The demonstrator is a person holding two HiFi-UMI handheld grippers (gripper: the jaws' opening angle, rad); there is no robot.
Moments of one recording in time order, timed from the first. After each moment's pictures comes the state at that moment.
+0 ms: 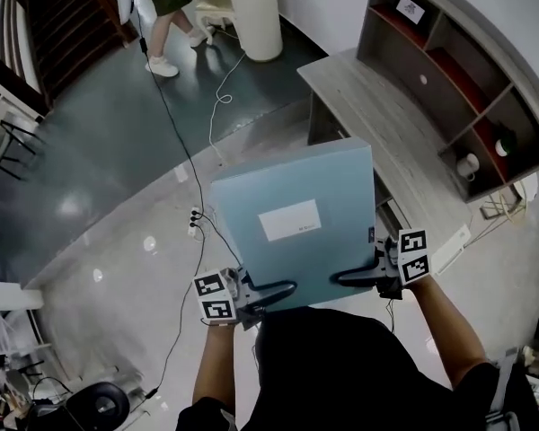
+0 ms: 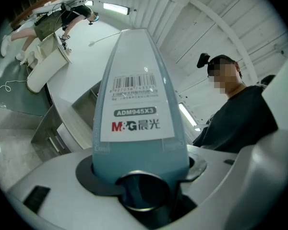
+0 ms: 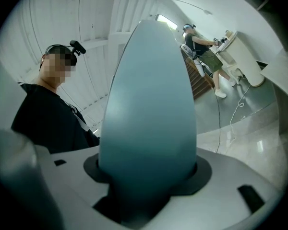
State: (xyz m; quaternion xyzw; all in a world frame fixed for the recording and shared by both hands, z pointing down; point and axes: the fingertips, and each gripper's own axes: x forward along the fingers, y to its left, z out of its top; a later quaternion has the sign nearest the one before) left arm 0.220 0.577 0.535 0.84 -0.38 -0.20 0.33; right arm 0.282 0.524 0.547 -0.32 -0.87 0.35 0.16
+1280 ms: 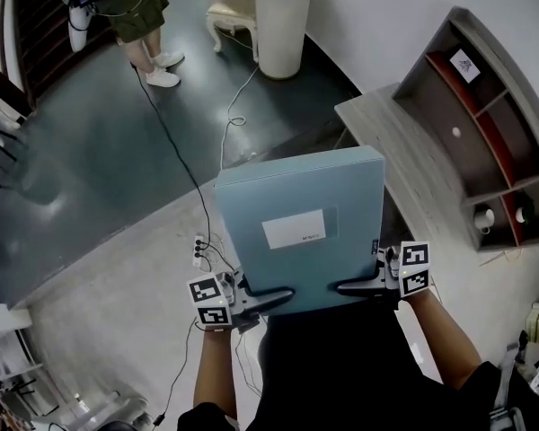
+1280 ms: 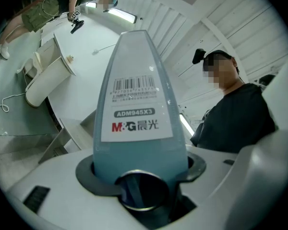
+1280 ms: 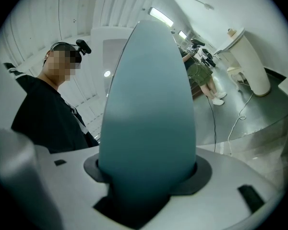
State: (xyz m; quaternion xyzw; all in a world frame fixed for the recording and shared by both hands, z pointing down) left arm -0.079 0.505 0.527 0.85 -0.36 -0.22 0.32; right arm -0.012 0.454 0.537 -0.29 -0.88 0.34 0.18
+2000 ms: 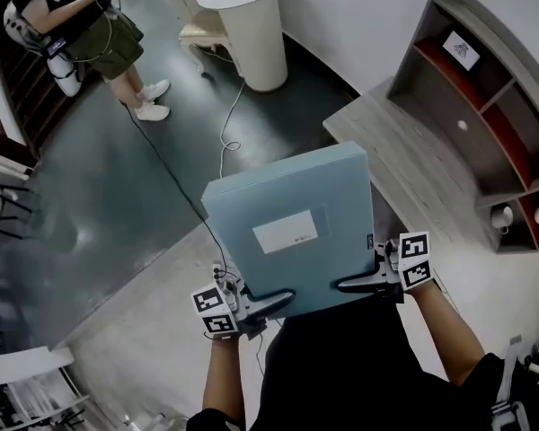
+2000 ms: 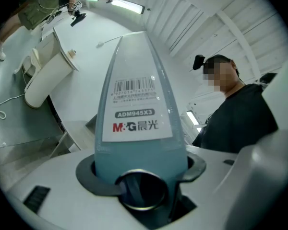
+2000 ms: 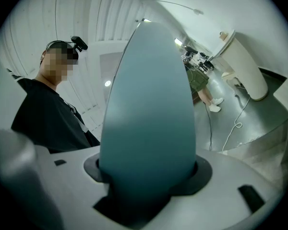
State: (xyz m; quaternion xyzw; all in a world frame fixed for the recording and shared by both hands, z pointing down) left arm -0.115 0.357 0.537 0.84 -0.37 -0.19 0.34; right arm -0.046 0.308 0.553 -0.29 -0.87 0.37 0.14
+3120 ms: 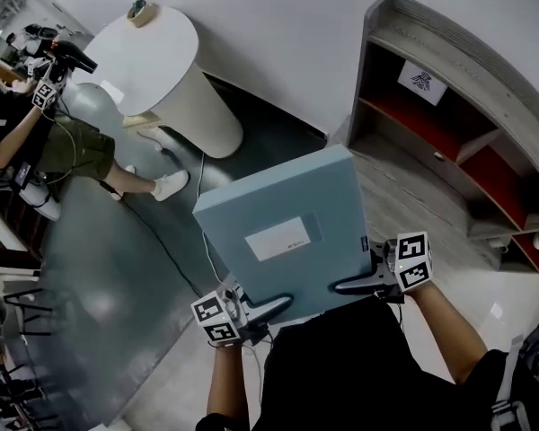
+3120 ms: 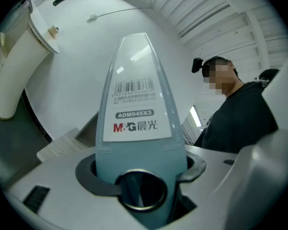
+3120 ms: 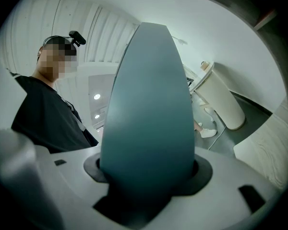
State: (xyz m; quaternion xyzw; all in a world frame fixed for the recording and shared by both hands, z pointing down) left arm -0.140 0.016 0.532 0.88 -0.29 -0.12 0.36; right arm -0.061 -0.016 0.553 -0.18 -0.91 0.38 0.07
